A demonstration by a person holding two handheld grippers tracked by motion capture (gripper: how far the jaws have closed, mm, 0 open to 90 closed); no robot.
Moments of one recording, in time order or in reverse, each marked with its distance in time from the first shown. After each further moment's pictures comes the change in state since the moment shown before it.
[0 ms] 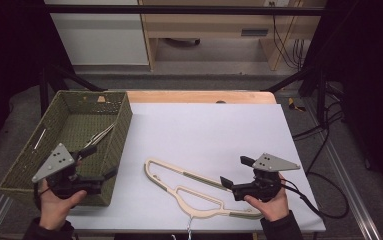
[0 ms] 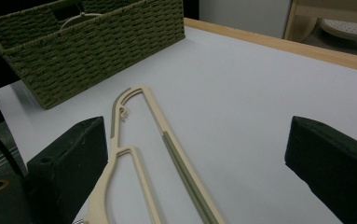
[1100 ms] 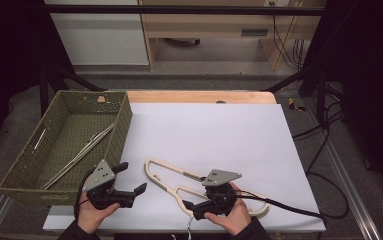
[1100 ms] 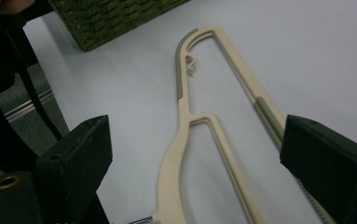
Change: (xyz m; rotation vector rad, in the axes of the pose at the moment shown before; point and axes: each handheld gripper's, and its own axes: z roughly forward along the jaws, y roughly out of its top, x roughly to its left) left arm -0.025 -0.051 0.051 0.100 -0.062 0.007; right arm 0.070 -0.023 0.077 0.231 0.132 -0.044
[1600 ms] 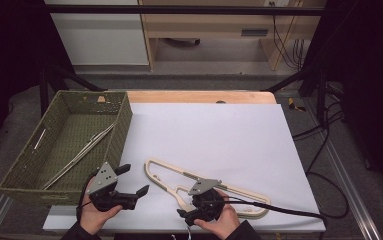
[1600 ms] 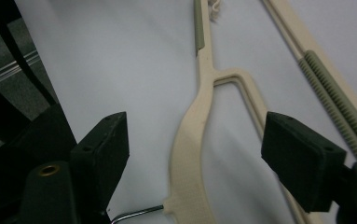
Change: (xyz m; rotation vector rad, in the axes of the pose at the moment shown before) left arm -0.006 -0.004 0.005 0.021 -0.006 0.020; right arm 0.013 -0.017 0.037 0.157 0.000 -0.038
